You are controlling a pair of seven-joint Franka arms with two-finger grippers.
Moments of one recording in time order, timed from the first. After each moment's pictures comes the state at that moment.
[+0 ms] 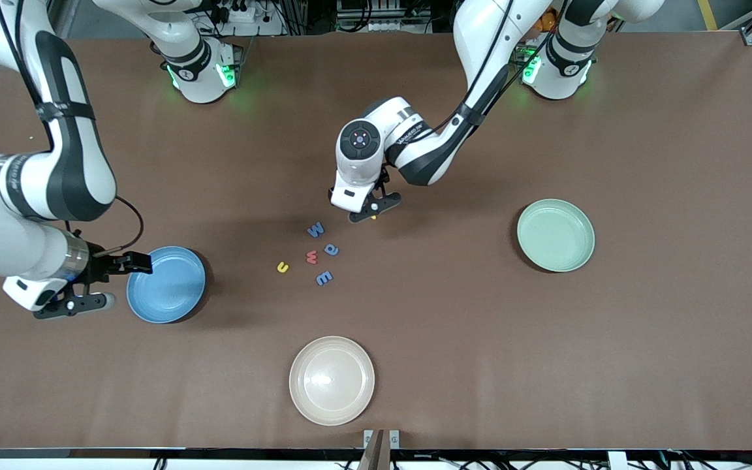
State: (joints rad) left arm -0.77 0.74 -0.17 -1.48 -0.08 2.17 -1.37; right arm 0.03 0.44 -0.02 -1.60 0.04 1.93 -0.18
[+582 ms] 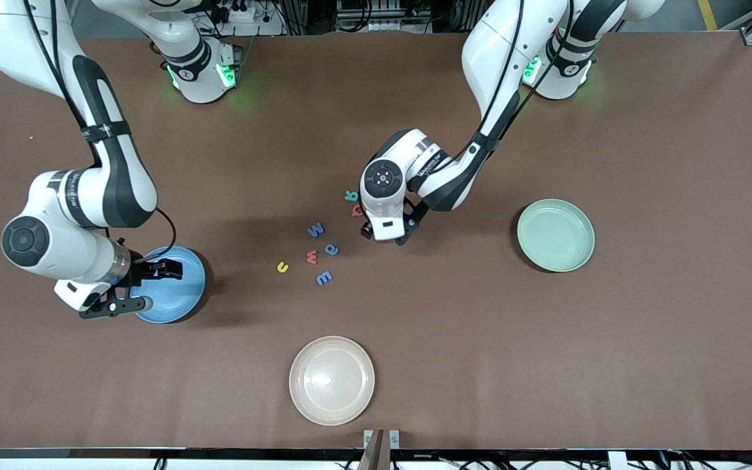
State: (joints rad) left arm -0.72 0.81 -0.13 -1.49 -0.08 2.17 -1.76; right arm 0.08 0.47 -0.02 -1.72 0.04 2.11 -0.11
